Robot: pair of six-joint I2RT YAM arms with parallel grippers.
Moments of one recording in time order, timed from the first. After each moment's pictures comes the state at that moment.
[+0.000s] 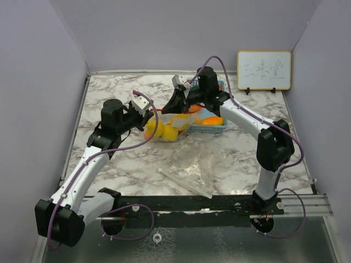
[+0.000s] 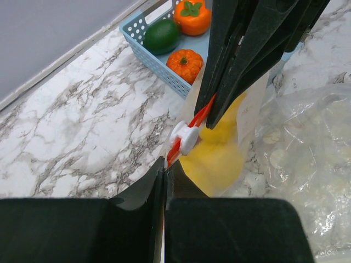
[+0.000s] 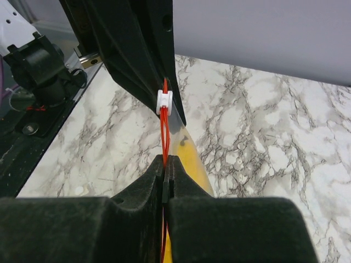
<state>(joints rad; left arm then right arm) -0.31 1.01 0.86 -0.15 0.44 0.24 0.59 1.86 1.54 0.05 -1.20 -0.35</state>
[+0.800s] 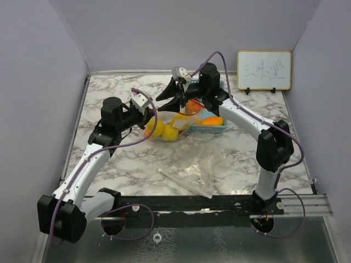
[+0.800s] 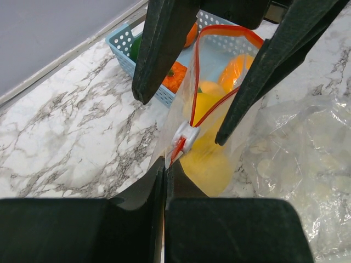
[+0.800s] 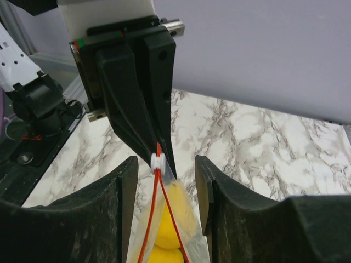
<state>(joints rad) -0.30 1.05 0.86 -0.07 0.53 0.17 0.60 1.86 1.56 0.28 -1.19 -0.15</state>
